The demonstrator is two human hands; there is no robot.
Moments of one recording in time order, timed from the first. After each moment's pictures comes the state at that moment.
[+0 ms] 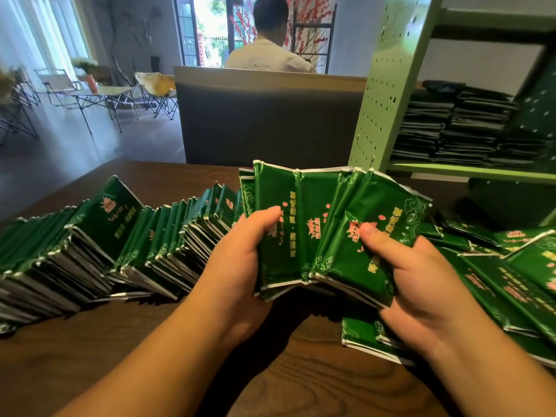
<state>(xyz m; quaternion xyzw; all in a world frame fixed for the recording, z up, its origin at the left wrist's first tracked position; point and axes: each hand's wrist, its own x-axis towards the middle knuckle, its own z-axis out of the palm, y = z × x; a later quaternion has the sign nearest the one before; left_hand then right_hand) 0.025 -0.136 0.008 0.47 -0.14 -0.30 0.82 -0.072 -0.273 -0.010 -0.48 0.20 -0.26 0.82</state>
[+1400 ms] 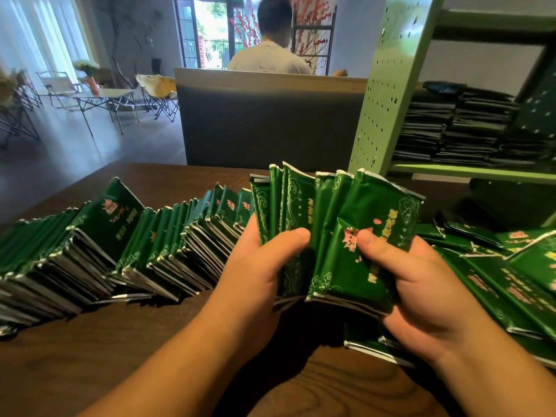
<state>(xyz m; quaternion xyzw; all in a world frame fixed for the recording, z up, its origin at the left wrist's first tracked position) 0.019 -0.129 -0.015 0.42 -0.23 -0.33 0.81 -0.076 -0.265 -0.007 -0.49 0.14 -0.20 0.84</state>
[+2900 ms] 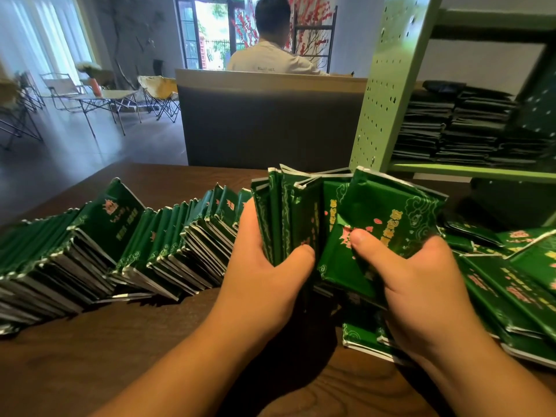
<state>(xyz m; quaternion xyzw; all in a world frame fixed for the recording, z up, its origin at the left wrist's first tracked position) 0.014 -0.128 -0.017 0.59 -0.33 -0.10 0.73 -0.077 -0.256 -0.013 -0.62 0.25 -0.35 0.65</state>
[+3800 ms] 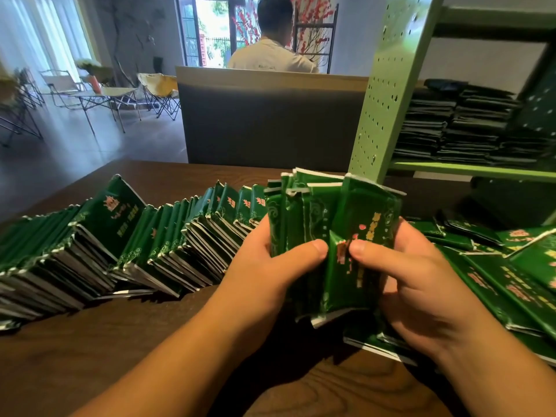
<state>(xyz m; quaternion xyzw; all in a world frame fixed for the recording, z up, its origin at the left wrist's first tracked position) 0.024 -0.127 -0.023 0.51 -0.30 -0.29 0.75 -0.078 -0.269 -0.009 -0.58 0.10 -0.20 0.78</state>
